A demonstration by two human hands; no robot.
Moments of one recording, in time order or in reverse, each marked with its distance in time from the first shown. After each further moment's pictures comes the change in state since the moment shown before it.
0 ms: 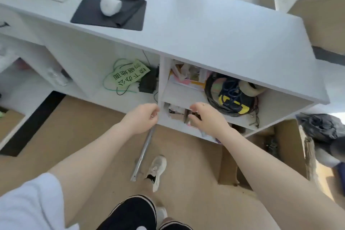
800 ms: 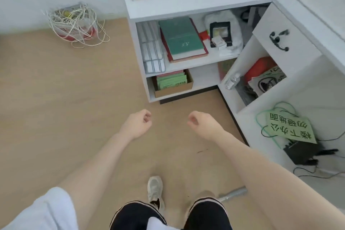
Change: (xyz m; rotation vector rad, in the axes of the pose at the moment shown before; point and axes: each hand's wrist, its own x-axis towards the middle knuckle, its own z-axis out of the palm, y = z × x) left_hand -0.427 -0.453 -0.129 -0.522 0.518 -1.071; right_hand 0.140 -0.623 0.240 -0.104 -0.578 -0.658
